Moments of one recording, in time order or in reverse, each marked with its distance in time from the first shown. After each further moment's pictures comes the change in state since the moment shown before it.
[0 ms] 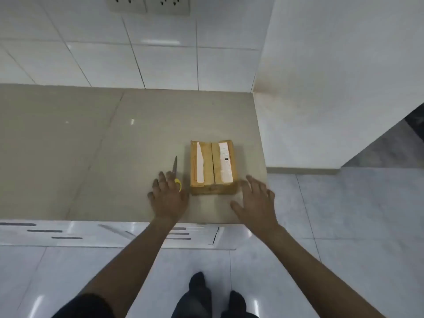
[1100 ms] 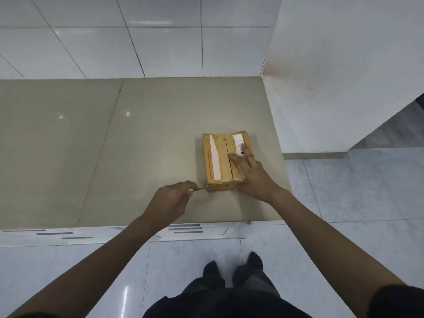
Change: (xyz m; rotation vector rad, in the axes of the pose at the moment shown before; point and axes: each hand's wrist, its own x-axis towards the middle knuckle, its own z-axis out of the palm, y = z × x) left_hand 0.018 -0.060 -0.054 -0.335 -0.166 0.678; right_hand 0.091 -0.005 0.043 0.200 -0.217 -0.177
